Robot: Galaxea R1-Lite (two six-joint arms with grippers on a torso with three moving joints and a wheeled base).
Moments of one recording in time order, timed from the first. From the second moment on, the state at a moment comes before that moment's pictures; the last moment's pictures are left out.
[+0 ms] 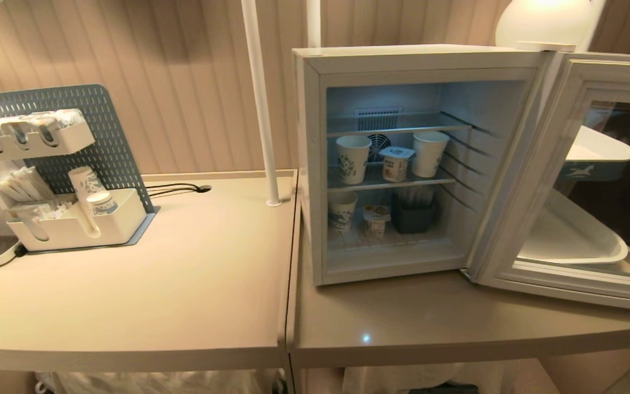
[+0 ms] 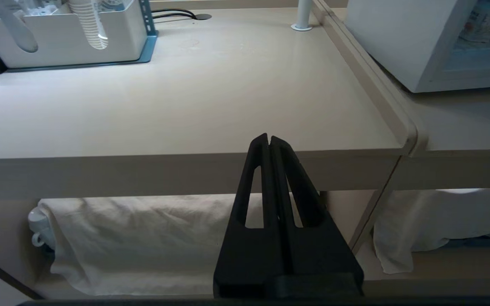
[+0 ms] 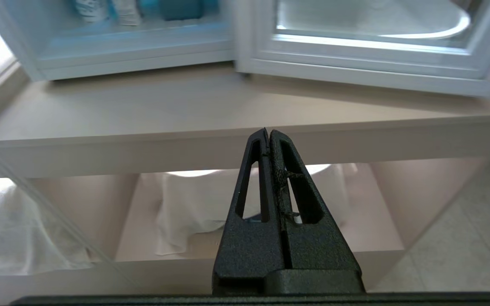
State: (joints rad) left arm 0.00 0.00 0.00 0.00 0.00 -0.01; right arm 0.00 0.00 -0.06 0.16 -0.01 -0.01
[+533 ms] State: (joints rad) left arm 0.00 0.00 0.00 0.00 0.00 -0.01; right arm -0.01 0.00 -0.06 0.16 -0.01 -0.01
